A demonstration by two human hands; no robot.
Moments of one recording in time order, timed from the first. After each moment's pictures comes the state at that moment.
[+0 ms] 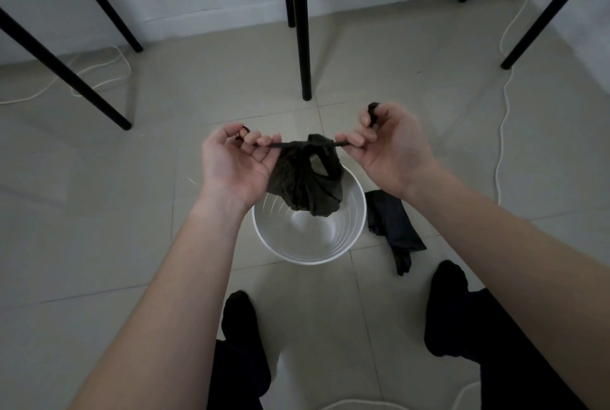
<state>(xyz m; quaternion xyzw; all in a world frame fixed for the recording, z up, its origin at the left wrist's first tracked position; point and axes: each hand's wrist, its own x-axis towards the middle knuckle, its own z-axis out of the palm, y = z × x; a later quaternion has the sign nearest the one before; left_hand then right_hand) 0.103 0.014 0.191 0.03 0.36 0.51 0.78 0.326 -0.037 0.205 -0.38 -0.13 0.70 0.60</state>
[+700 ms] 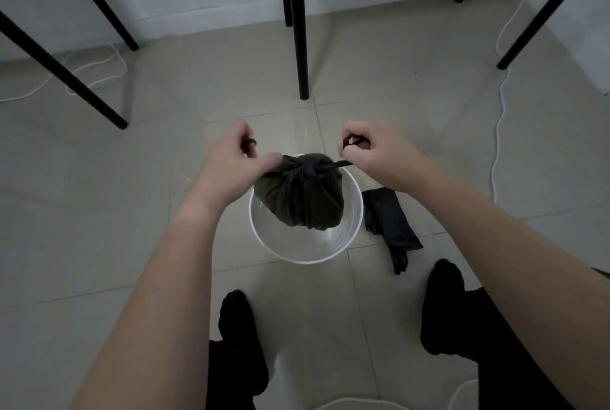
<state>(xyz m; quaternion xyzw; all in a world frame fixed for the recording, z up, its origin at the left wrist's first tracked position) 0.079 0.020 0.170 0.66 0.59 0.25 0.40 0.341 -0.040 0.192 -0.62 -0.65 0.35 0.27</state>
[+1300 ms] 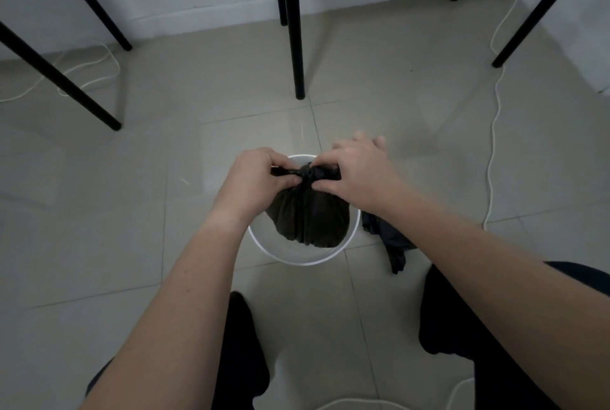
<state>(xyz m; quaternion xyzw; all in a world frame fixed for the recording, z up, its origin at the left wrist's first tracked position) 0.106 0.011 0.146 0.75 0.53 0.16 0.36 0.319 -0.043 0.154 -0.64 -0.76 0.09 0.11</state>
